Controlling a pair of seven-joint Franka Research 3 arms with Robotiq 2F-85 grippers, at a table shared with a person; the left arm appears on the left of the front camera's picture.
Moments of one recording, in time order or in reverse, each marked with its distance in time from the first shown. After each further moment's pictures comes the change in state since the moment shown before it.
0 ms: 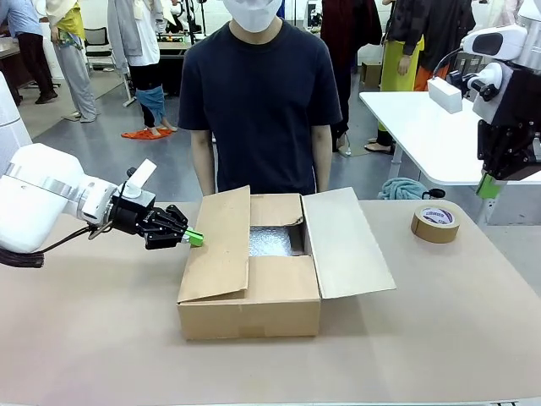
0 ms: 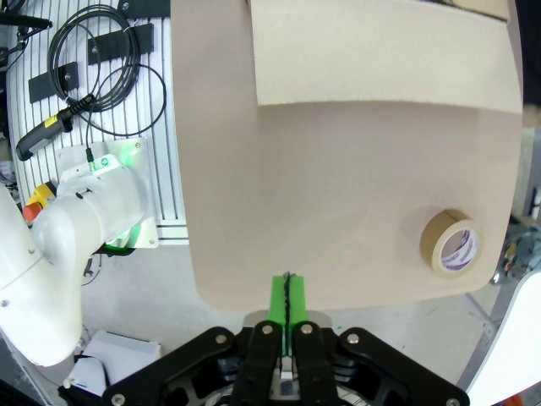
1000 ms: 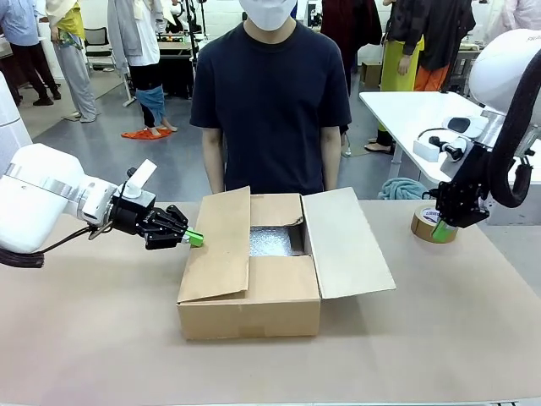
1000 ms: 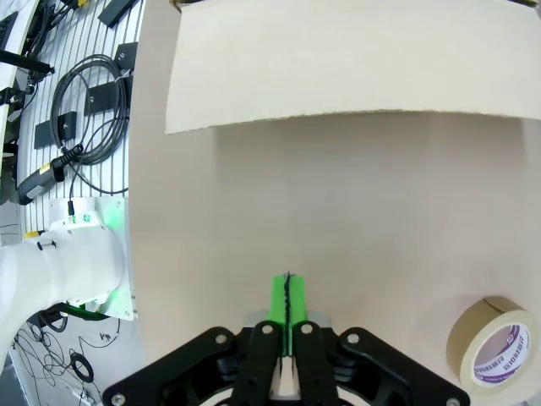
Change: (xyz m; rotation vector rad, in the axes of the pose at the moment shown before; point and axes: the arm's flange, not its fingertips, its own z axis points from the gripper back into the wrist) left arm 0.000 0.000 0.000 -0.001 0.000 0.001; right arm -0.053 -0.095 -0.152 0.189 -0.279 -0.044
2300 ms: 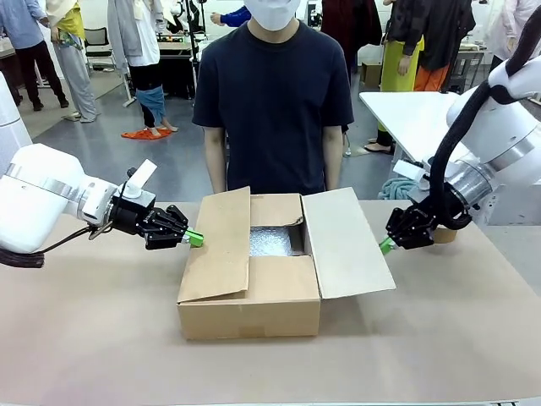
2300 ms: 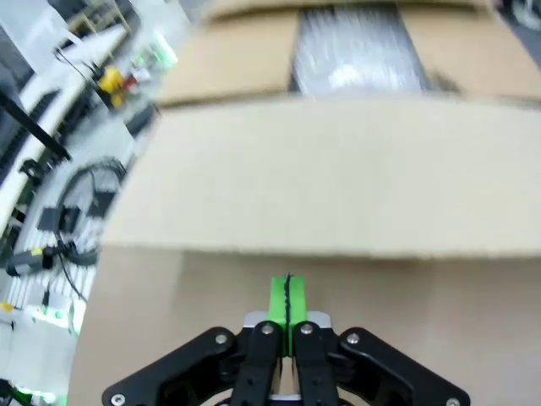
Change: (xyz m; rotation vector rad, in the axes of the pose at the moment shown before) left arm 0.000 0.000 0.000 0.000 0.000 0.000; right arm -0.011 -0.059 -0.109 0.144 -0.565 0.111
